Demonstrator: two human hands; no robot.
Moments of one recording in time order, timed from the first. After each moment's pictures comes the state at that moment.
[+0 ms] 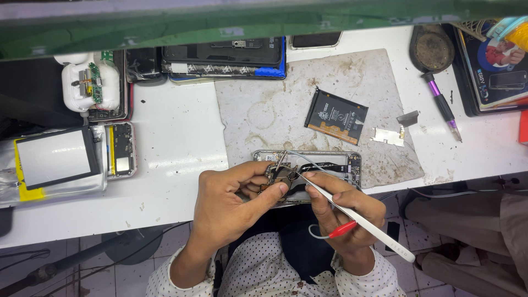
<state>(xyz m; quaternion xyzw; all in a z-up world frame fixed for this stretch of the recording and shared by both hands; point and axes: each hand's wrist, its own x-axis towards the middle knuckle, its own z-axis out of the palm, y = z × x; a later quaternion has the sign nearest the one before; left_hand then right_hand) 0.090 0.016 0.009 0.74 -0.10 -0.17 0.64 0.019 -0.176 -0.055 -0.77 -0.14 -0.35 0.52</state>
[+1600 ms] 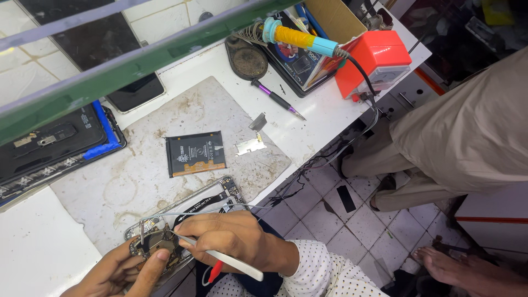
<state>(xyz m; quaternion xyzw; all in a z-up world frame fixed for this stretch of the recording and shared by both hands) 0.094 0.036 -0.083 0.82 -0.10 -0.09 0.56 0.025 -0.180 -0.022 -0.79 -0.19 -0.35 0.46</state>
